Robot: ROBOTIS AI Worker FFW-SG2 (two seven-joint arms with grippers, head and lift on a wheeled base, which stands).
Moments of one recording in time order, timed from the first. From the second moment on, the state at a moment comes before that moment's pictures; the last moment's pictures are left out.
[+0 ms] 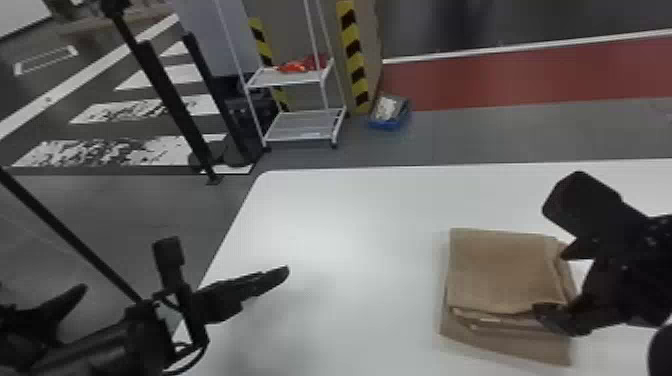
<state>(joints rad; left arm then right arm) 0.13 0.14 0.59 -1.81 0.23 0.95 -0.78 -0.10 -0.20 0.48 -2.09 1.07 1.05 1.36</state>
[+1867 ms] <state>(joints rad) 0.13 0.14 0.58 -1.80 0.23 0.95 -0.78 -0.21 -0.10 0.66 -1.86 1.21 1.02 1.36</state>
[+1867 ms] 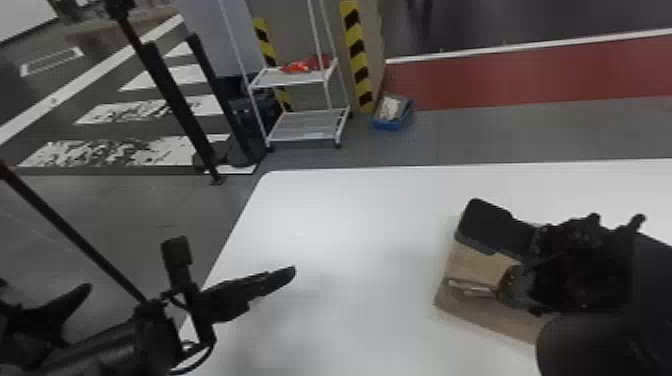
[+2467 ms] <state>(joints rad) 0.17 0.12 0.47 -1.86 0.31 0.96 -0.94 -0.24 -0.05 0.51 -1.91 1.14 0.99 1.36</state>
